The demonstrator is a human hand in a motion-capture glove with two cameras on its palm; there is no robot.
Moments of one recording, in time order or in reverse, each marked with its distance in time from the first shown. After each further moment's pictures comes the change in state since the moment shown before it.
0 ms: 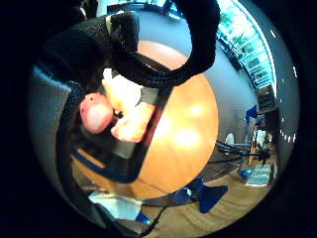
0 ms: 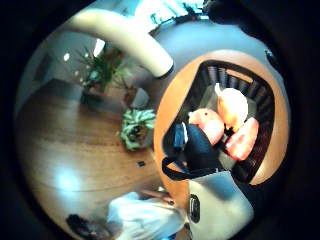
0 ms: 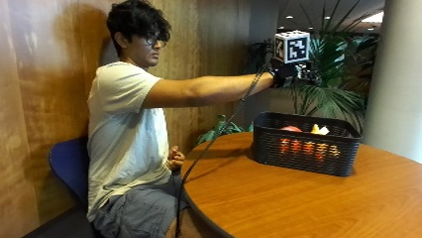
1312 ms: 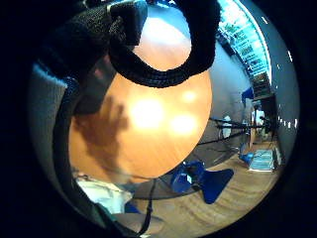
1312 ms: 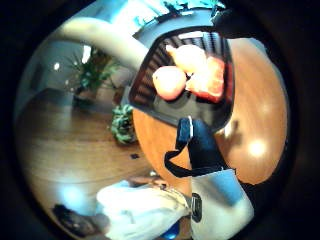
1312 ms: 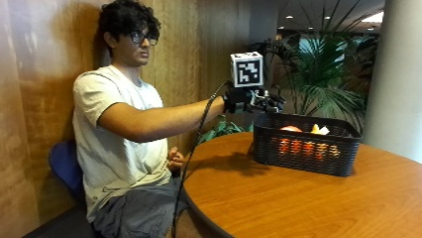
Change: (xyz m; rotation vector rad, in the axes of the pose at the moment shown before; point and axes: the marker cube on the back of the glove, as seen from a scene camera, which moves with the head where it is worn) arm 0.093 0.190 0.020 -0.053 0.043 0.126
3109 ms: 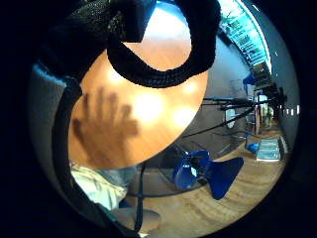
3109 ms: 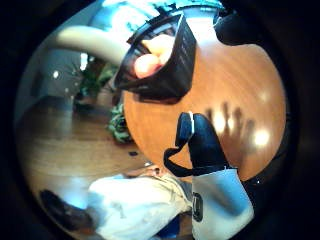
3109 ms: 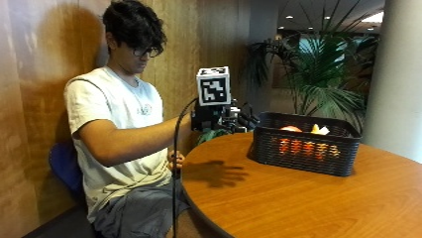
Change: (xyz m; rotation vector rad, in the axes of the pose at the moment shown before) arm 0.063 0.101 0.025 0.005 0.017 0.106
